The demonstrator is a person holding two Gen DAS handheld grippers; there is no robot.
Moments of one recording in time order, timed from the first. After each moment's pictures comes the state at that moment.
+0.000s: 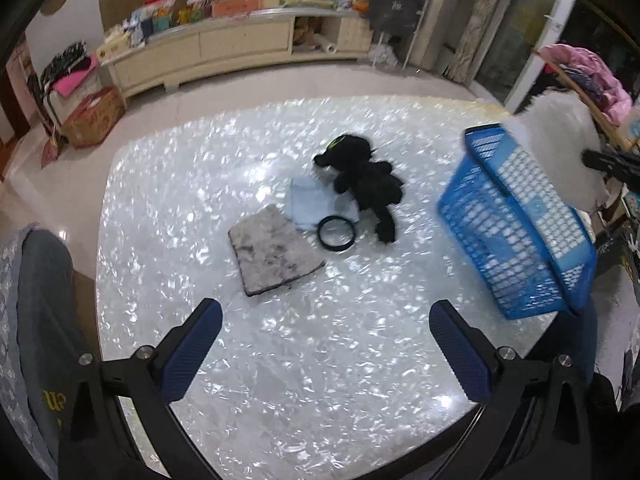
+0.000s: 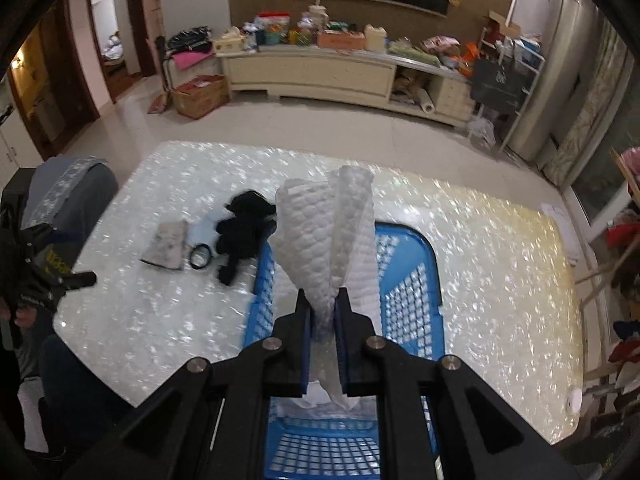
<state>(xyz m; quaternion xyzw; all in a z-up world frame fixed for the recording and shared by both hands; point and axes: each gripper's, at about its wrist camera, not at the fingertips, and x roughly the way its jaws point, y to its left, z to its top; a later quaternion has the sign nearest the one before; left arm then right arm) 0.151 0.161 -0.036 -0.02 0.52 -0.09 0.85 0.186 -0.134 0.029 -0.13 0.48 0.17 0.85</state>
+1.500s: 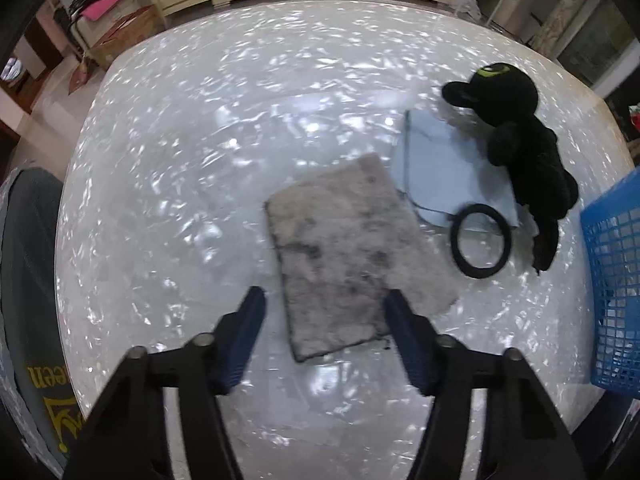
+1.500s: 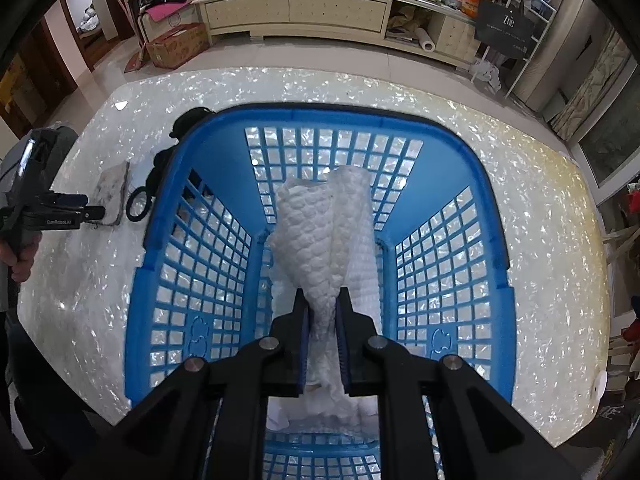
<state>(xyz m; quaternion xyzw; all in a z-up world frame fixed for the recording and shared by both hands) 0.265 0.175 -0.169 -0.04 0.62 0.01 0.78 0.226 -0.154 -0.055 -0.14 0.56 0.15 0.80</state>
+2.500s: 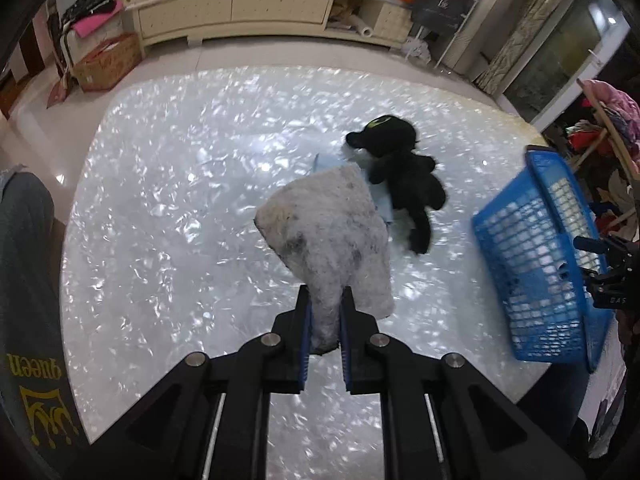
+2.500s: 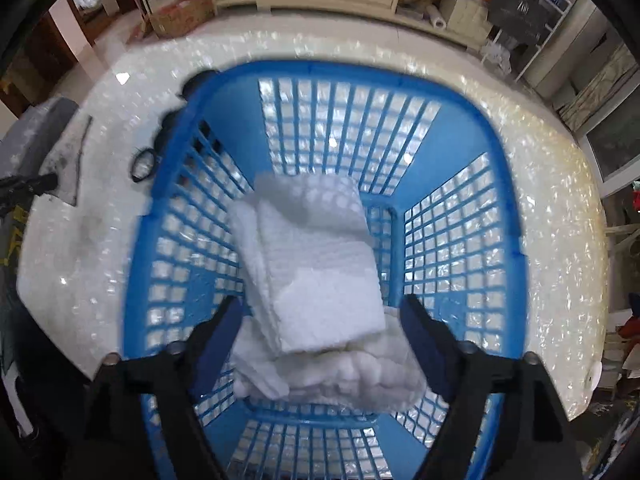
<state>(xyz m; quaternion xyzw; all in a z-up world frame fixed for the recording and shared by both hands) 0.179 0.167 -0.079 -0.09 0.55 -0.07 0.83 0.202 -0.168 -0.035 -0.14 0.60 0.15 0.78</state>
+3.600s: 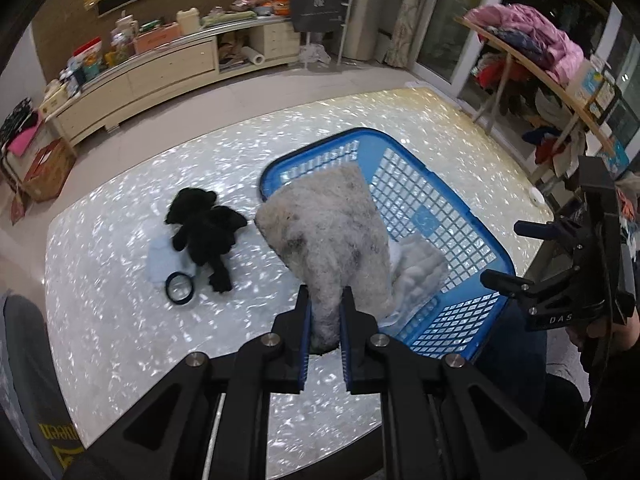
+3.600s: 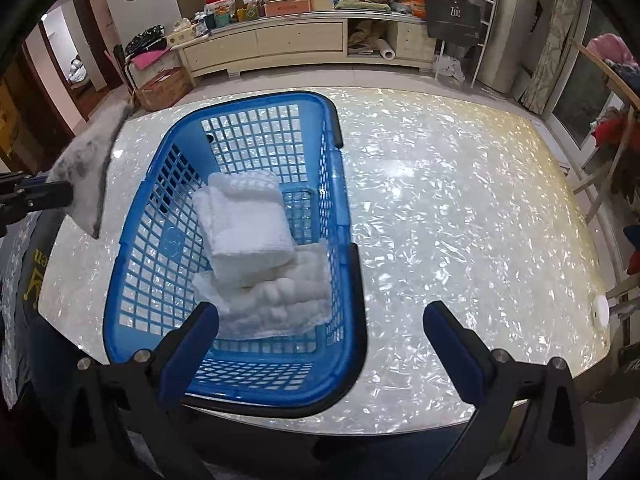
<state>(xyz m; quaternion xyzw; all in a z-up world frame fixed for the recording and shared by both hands) 0.158 -0.051 0.018 0.04 0.51 -0.18 0.84 0.132 -0.273 0.001 -0.05 0.53 0.12 0.84</state>
